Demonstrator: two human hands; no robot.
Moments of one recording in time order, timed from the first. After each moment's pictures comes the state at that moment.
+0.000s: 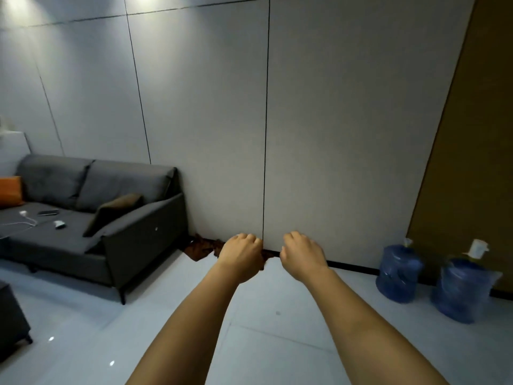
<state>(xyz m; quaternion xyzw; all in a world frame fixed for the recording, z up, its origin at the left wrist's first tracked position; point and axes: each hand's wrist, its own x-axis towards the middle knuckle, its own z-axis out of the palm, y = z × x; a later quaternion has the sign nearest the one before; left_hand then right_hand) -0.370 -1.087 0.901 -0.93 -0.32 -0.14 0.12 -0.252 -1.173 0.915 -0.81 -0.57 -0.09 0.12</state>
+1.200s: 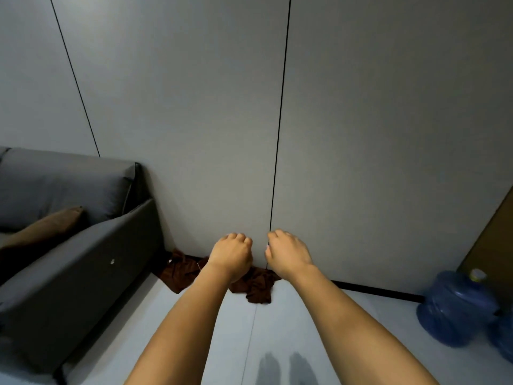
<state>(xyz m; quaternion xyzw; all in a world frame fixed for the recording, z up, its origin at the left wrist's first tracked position) -0.178 -0.478 0.854 -0.94 -0.32 -0.06 0.08 -0.072 -0.565 0.872 -0.81 -0.57 -0.06 0.08</state>
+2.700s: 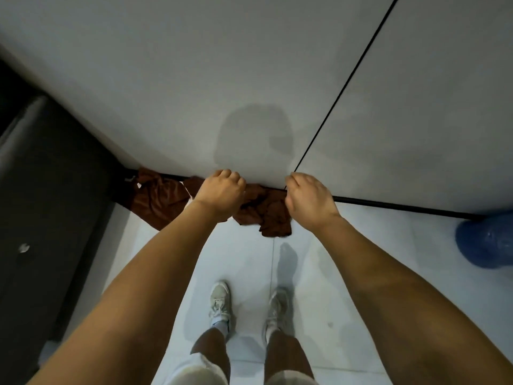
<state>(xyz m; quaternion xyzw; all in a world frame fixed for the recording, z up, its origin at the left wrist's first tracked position) 0.040 0.094 0.574 -0.98 -0.19 0.08 0.02 0.176 -0.048 0.596 -0.83 -0.55 0.06 0.03</state>
